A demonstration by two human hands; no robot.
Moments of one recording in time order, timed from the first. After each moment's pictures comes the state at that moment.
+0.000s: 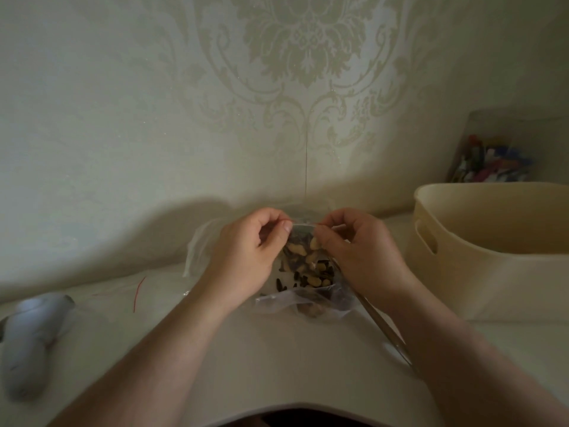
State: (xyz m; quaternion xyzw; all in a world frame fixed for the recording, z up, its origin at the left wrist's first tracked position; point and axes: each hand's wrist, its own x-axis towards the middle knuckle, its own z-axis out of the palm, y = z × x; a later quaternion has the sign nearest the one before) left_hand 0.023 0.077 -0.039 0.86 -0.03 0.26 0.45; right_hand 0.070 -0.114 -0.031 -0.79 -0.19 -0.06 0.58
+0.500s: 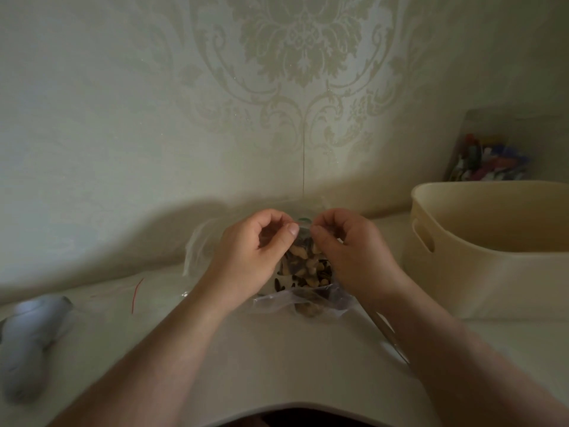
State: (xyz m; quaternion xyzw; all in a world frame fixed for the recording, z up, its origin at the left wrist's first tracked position) left_hand 0.019 0.070 -0.037 0.84 -0.06 0.23 0.49; right_hand 0.072 -0.110 -0.035 -0.80 -0.23 -0.08 0.55
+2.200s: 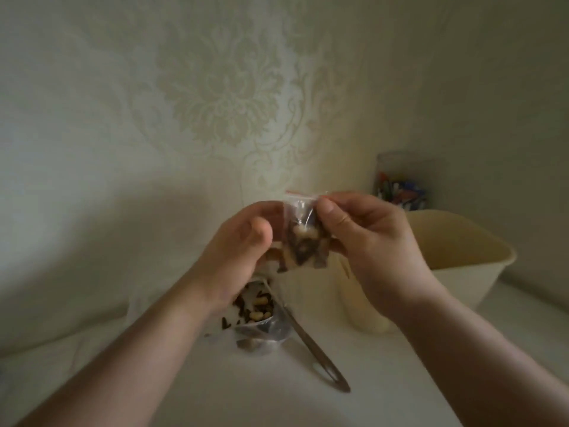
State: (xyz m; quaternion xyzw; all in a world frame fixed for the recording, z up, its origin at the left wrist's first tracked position) left_hand 0.038 0.003 0.035 0.67 -0.20 0.07 0.72; right_hand 0.020 -0.194 0.068 -0.63 -0.22 -0.11 0.73
